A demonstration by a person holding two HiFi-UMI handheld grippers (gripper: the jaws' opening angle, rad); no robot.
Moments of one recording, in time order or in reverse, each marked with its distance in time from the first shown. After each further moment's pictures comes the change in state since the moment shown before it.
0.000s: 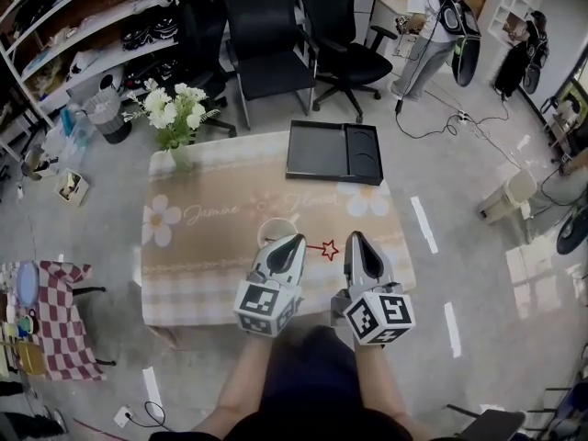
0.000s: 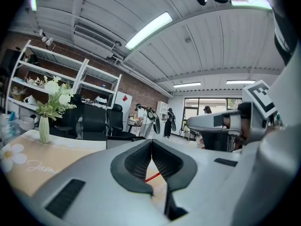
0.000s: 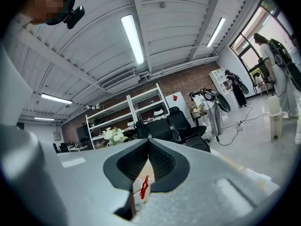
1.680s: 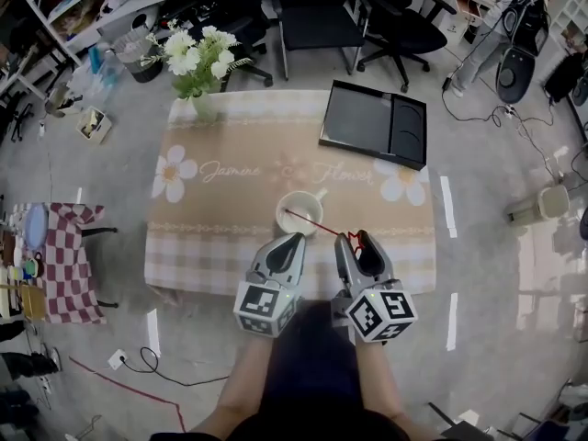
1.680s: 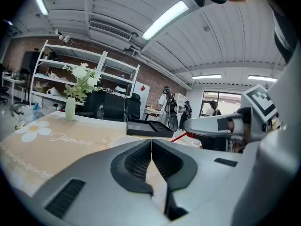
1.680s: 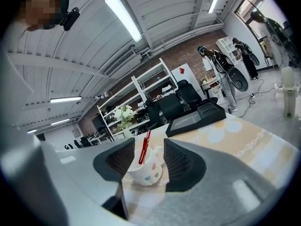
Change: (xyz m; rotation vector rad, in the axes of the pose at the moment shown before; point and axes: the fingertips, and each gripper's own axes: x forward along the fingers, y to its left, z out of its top) left arm -0.028 0.039 -0.070 -0.099 0.109 0.218; right arm 0.025 0.005 -0.097 0.117 0.278 0.159
